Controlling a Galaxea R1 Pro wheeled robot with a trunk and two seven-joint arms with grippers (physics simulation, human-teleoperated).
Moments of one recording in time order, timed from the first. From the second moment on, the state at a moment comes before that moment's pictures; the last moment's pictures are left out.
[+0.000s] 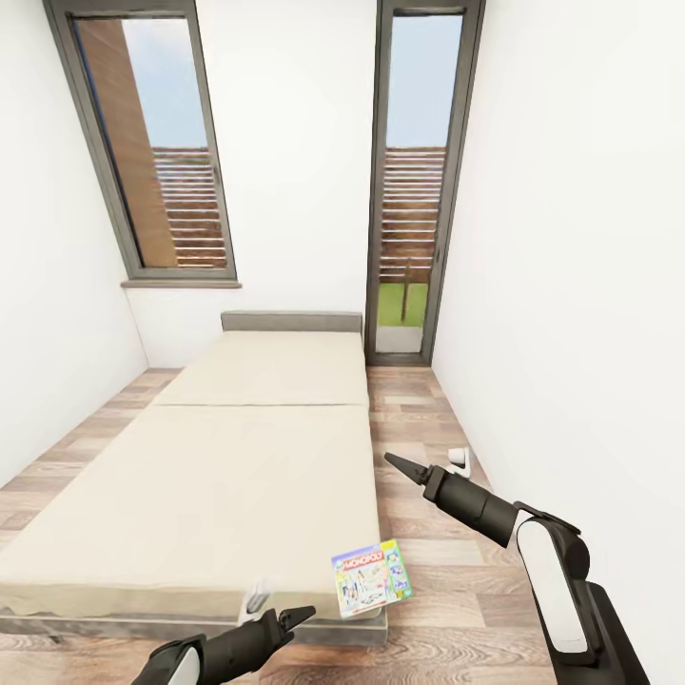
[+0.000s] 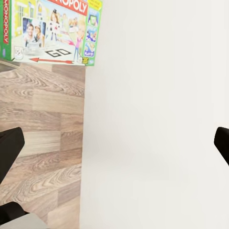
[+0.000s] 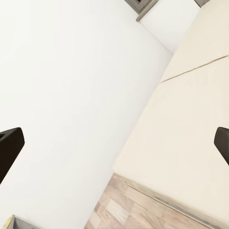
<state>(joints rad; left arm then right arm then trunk) -0.38 -0.02 0.18 -0.50 0.29 0.55 -0.86 -0.32 0.03 -0.13 -1.56 -0.62 0.88 0.61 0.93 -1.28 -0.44</state>
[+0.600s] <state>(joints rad) -0.38 -0.03 0.18 -0.51 0.29 0.60 -0.86 -0.32 0.03 -0.22 -1.55 -0.63 0.89 0.67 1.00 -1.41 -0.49</state>
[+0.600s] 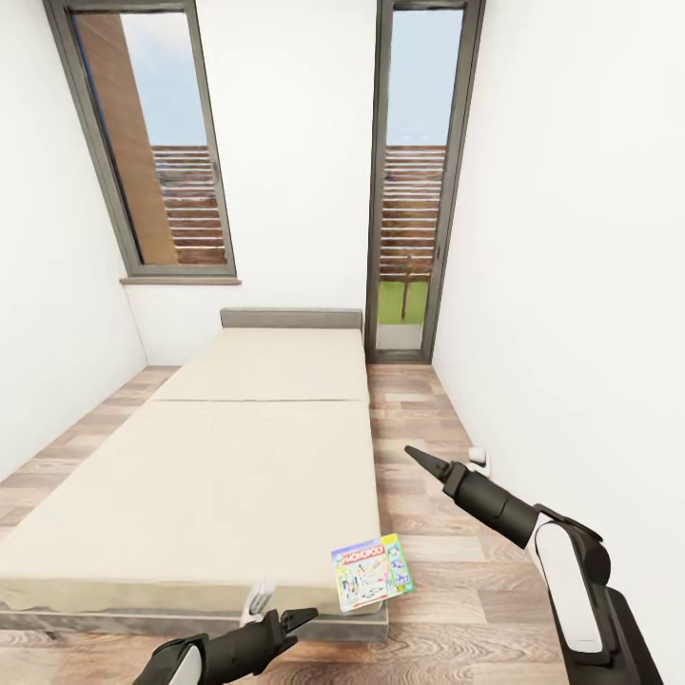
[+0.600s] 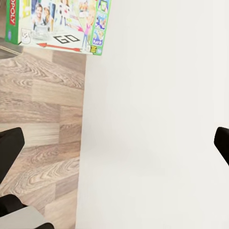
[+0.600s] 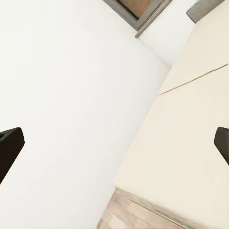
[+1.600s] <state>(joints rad) -0.40 -0.02 0.18 -0.52 0.36 0.64 -0.86 -0.32 0.05 -0.36 -1.41 -0.72 0.88 0.68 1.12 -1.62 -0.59</state>
